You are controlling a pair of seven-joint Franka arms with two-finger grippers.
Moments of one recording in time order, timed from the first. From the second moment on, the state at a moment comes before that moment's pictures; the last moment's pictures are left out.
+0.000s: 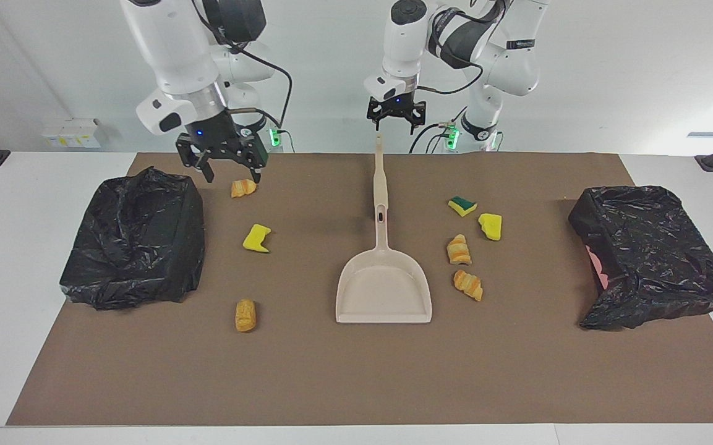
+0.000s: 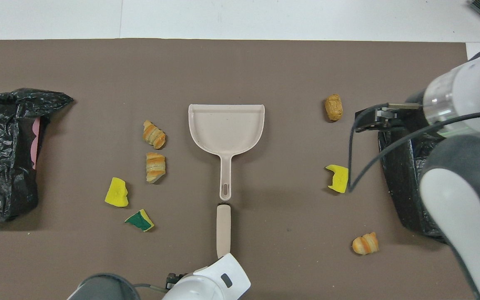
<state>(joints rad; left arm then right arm) -0.83 -0.34 -0.13 -2.35 -0.12 1.94 -0.66 0.14 0.08 0.10 -1.55 0.05 1.68 0.35</state>
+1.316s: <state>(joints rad) -0.93 -0.21 -0.16 -2.52 -0.12 2.29 -0.76 0.55 0.46 0.10 -1.56 0.05 1.97 0.71</state>
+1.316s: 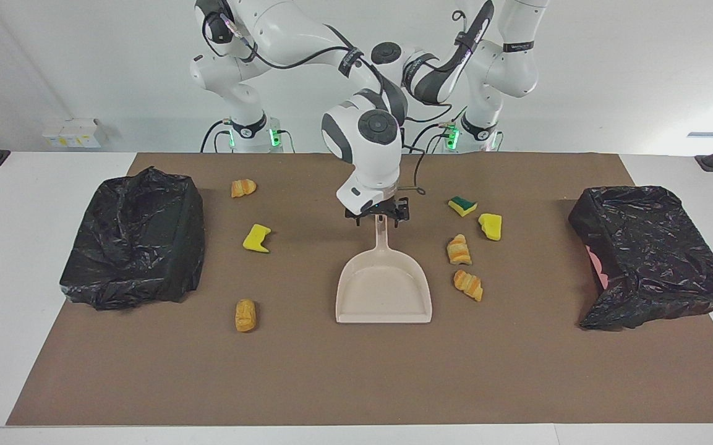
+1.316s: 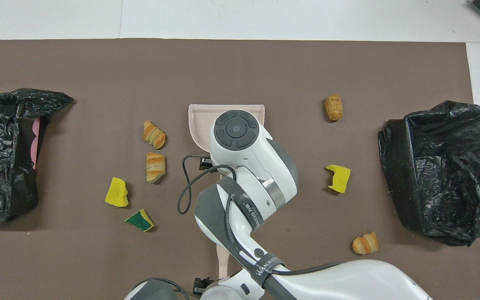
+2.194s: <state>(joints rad) -0.92 -0.20 -0.15 -2.52 -0.12 2.29 -0.76 0.55 0.48 0.10 -1.60 0.10 1.99 0.61</state>
